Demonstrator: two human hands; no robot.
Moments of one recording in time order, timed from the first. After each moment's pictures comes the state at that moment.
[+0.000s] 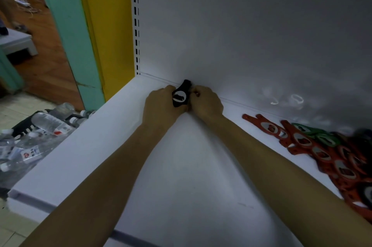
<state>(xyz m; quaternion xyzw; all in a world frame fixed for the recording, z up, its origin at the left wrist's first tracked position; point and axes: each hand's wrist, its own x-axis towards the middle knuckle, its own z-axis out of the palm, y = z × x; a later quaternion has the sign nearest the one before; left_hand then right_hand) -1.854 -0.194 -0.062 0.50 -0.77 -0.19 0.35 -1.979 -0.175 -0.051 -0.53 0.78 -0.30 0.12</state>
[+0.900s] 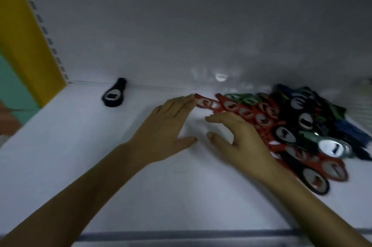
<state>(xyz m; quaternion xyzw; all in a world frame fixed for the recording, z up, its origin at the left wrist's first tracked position) -1.916 -0.067 -0.037 0.16 -0.96 -0.09 0.19 -2.054 0.081 -0.016 -0.57 0.76 -0.32 0.06</state>
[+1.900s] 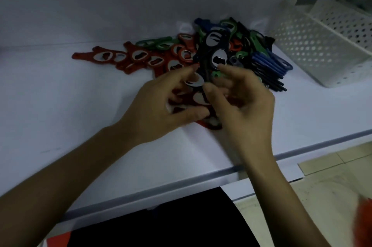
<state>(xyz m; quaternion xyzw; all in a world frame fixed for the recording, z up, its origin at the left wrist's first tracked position) -2.048 0.067 -0.042 0.01 -0.87 -0.42 0.25 -2.124 0.211 -0.026 -0.32 0.71 -0.63 -0.02</state>
